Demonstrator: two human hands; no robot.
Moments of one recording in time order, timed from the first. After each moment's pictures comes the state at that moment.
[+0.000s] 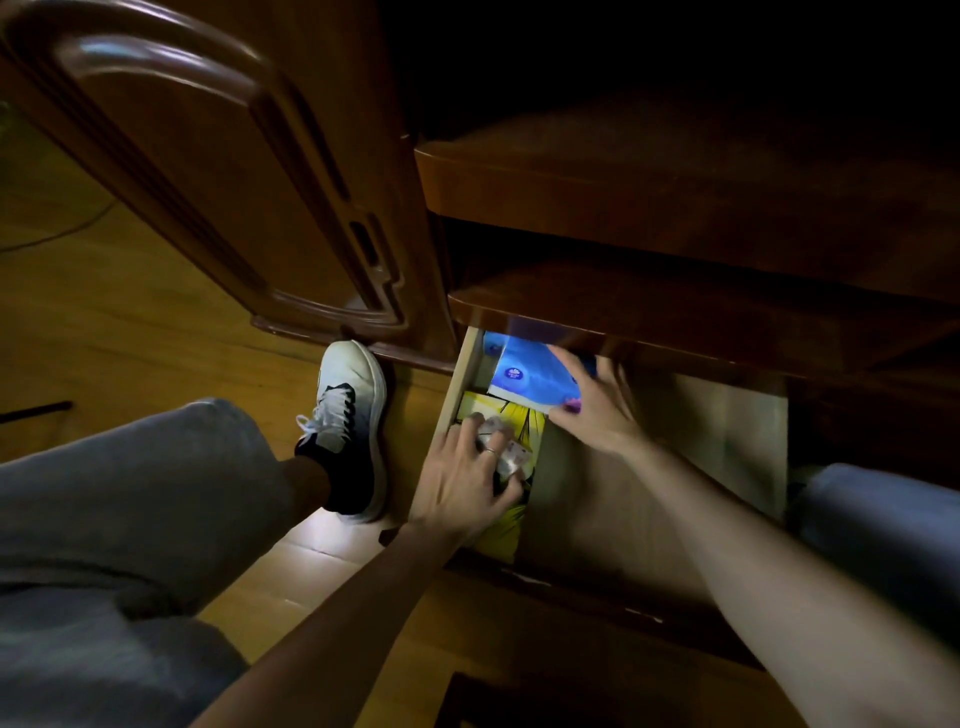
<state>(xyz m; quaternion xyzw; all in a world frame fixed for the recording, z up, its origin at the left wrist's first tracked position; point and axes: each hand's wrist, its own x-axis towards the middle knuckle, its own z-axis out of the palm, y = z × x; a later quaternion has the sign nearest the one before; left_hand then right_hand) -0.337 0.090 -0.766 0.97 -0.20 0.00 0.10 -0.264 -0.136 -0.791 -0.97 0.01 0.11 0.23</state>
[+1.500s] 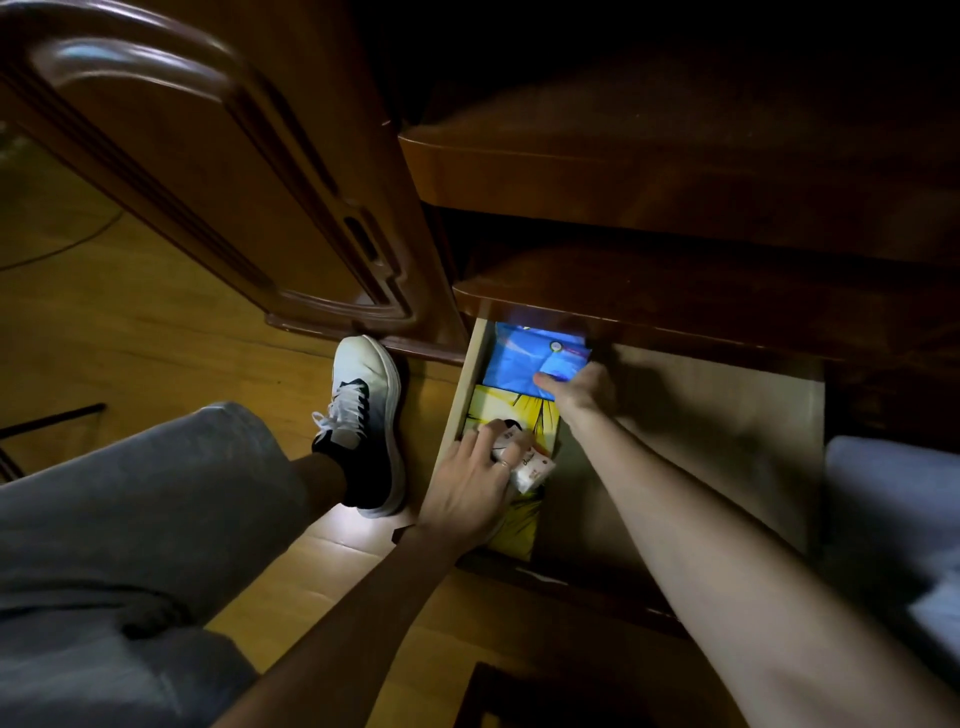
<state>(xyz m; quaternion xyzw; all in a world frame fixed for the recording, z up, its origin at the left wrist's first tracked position) -0.338 0.097 -0.767 0.96 -0.27 -0.08 0.06 -0.239 -0.078 -0.808 -0.77 0.40 0.14 0.48</state>
